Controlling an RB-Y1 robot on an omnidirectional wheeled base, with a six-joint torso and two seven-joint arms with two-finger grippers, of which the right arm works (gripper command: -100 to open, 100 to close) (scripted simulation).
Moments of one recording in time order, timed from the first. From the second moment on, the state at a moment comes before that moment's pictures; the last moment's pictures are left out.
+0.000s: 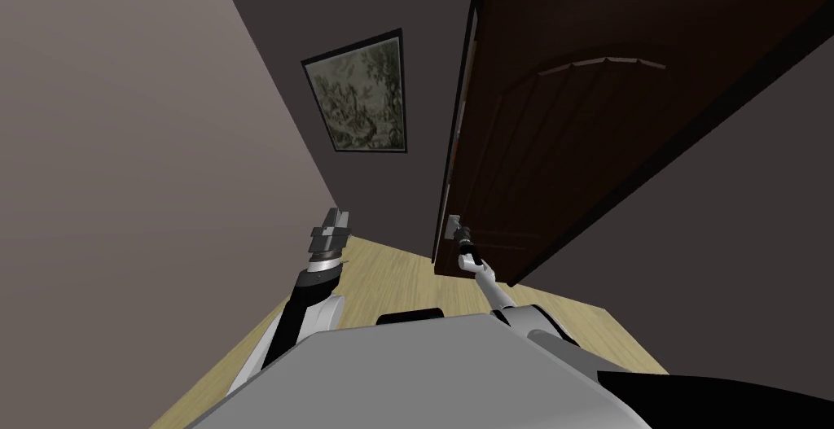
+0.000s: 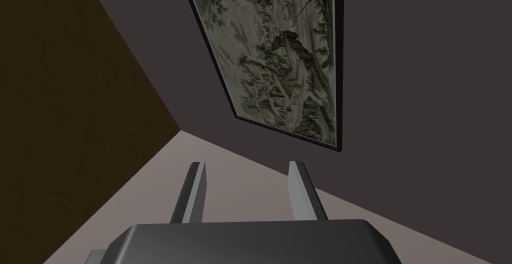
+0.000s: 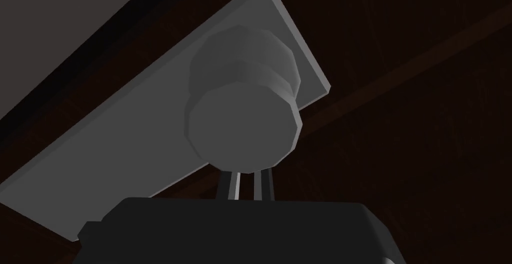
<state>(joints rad) -0.31 -0.28 -0.05 -0.79 -0.41 -0.49 -0.52</state>
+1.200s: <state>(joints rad) -0.35 -0.23 -0.03 -0.76 -0.58 -0.50 -0.77</state>
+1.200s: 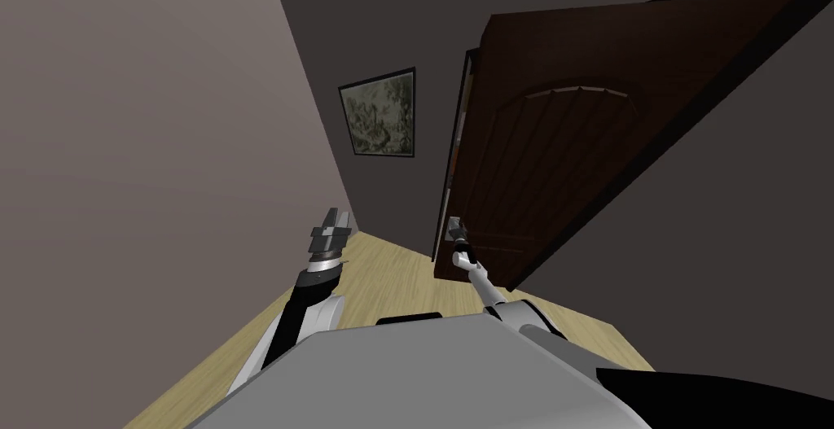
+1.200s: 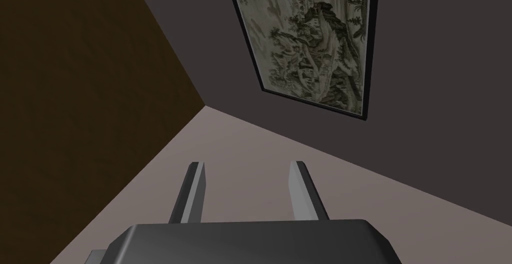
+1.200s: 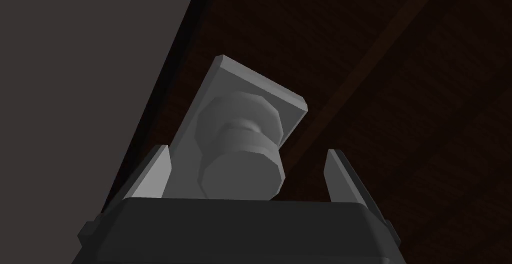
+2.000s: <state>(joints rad) -0.34 -0.15 -0.02 -0.83 -0.71 -0.48 -0.94</state>
